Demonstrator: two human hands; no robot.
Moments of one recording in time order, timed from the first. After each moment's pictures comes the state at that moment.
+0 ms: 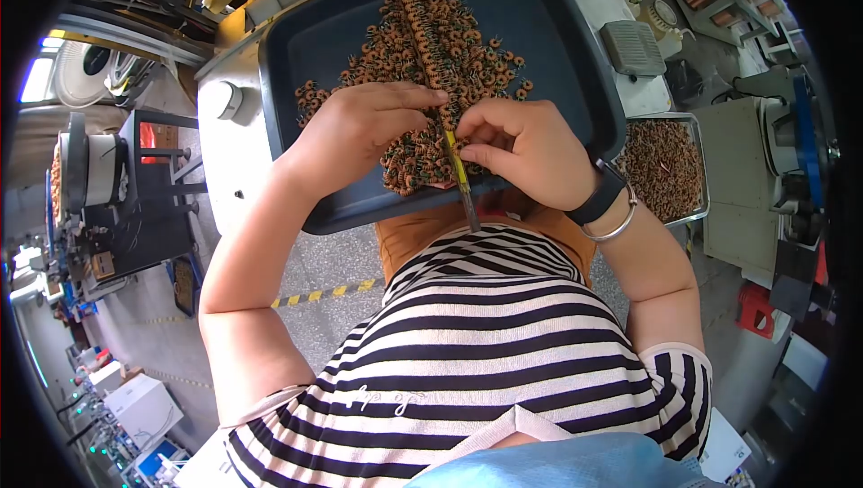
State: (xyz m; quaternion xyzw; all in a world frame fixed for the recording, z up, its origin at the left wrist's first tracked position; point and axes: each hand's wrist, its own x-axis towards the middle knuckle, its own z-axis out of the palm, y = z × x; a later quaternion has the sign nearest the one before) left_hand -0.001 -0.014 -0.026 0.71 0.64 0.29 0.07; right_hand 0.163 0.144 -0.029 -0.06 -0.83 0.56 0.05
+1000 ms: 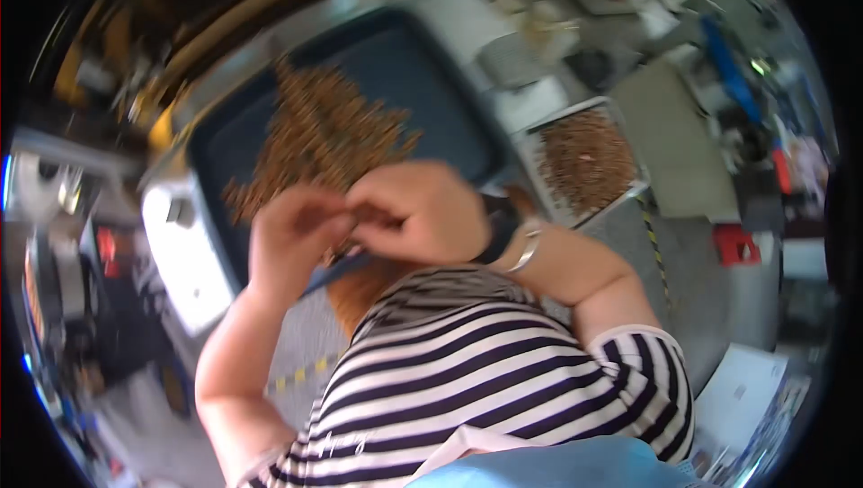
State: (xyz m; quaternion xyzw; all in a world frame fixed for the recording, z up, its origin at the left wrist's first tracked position) left_hand 0.054 -0.018 -0.015 0.33 0.67 0.56 0.36; right_hand 0.177 0.134 -0.015 0.03 -0.85 0.46 0.24
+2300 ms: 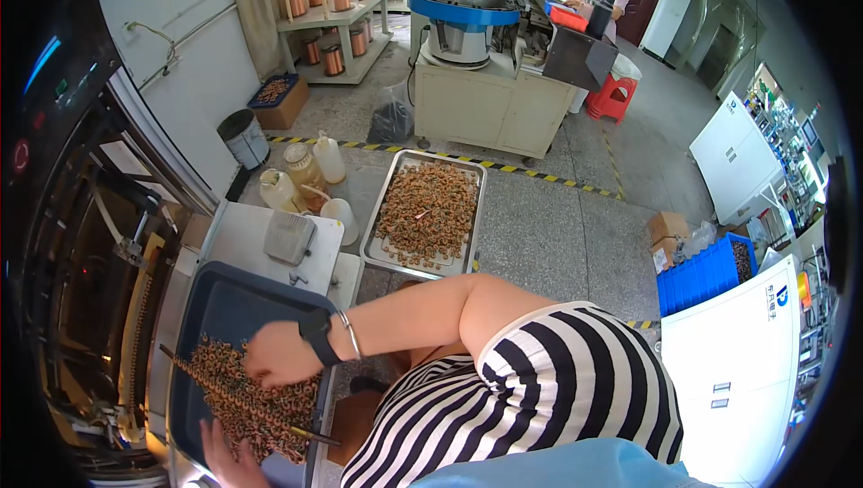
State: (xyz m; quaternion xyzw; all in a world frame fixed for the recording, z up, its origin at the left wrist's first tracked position) left_hand -0.003 -0.032 -0.023 0.56 0.79 0.22 -0.05; right_hand 0.156 0.190 -0.044 0.02 -0.93 0.30 0.20
